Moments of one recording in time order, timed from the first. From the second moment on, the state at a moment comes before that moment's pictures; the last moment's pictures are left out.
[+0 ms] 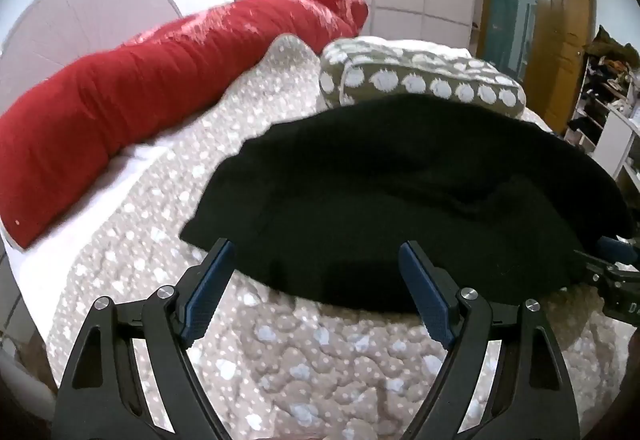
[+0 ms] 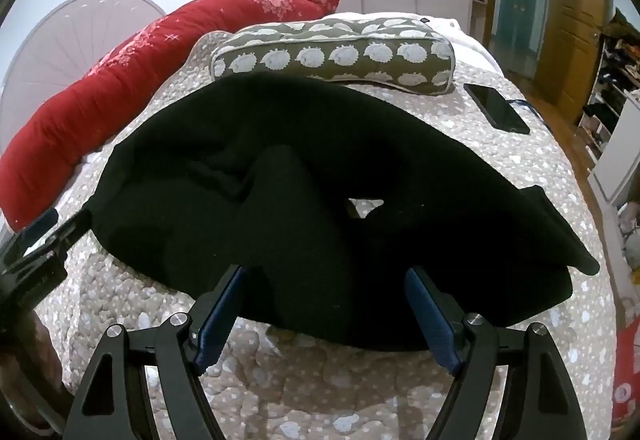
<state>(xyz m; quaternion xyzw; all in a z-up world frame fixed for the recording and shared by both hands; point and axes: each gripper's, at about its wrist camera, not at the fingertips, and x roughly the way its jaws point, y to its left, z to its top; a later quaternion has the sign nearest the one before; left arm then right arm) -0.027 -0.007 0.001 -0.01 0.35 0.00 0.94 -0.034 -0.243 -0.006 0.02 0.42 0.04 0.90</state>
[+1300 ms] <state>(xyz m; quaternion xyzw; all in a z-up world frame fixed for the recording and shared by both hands) 0.020 0.036 -0.019 -0.09 0.47 0.00 0.88 0.011 -0.278 -0.025 0.09 0.45 0.04 0.89</state>
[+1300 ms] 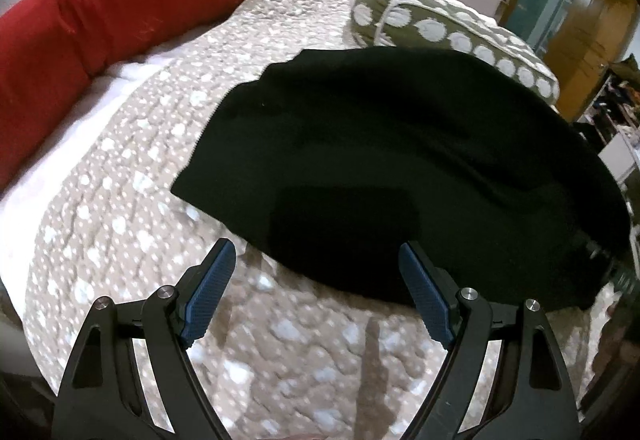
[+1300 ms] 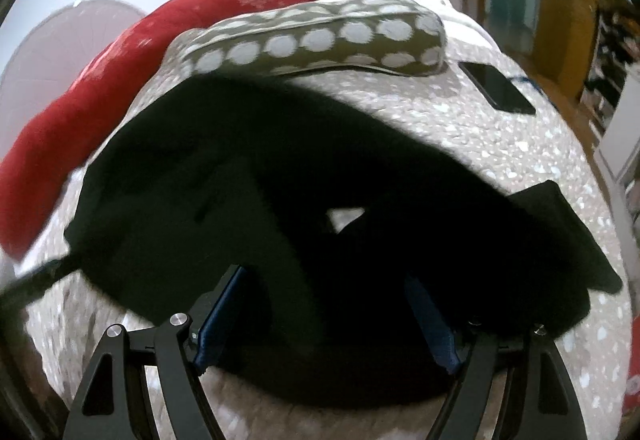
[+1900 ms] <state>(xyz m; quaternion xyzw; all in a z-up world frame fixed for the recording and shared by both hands) 0.030 0.069 -0.028 -0.11 0.48 0.02 0.87 0.058 -0.380 0.020 0.14 0.40 -0.06 0.91</state>
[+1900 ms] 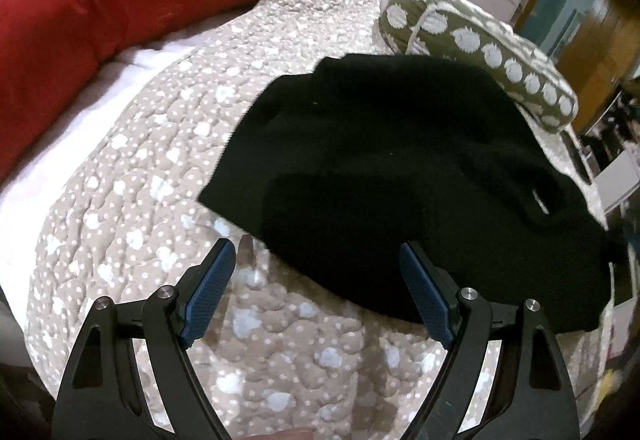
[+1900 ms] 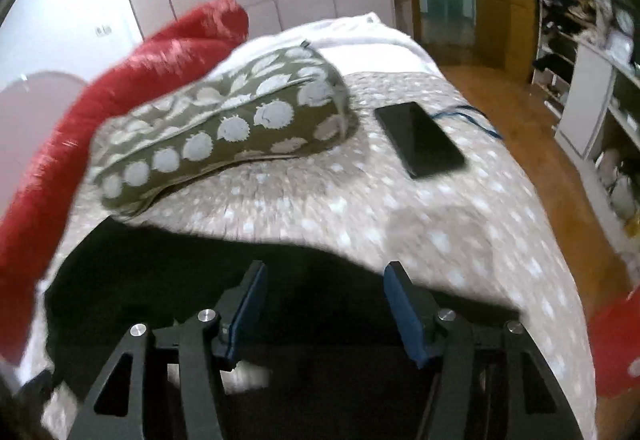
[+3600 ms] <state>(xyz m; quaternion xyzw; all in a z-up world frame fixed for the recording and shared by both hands) -0.015 0.077 0.021 -0.10 0.42 -0.02 0.90 -0.087 -0.416 0.006 0.01 0.38 -0.23 0.90</state>
